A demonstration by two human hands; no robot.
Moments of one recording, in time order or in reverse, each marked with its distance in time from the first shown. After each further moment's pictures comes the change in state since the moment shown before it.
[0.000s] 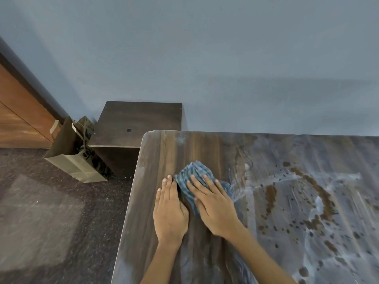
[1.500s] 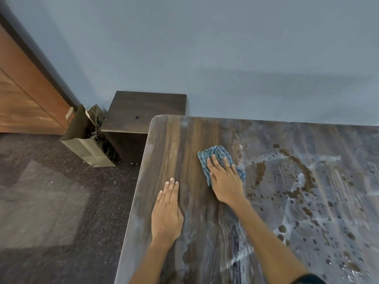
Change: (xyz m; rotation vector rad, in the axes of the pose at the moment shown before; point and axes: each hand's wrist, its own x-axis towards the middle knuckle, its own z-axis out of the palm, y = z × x) left_hand -0.086 -0.025 -0.026 0.052 -0.116 0.135; right_hand -0.029 0.008 -0.017 -0.068 -0.070 0.265
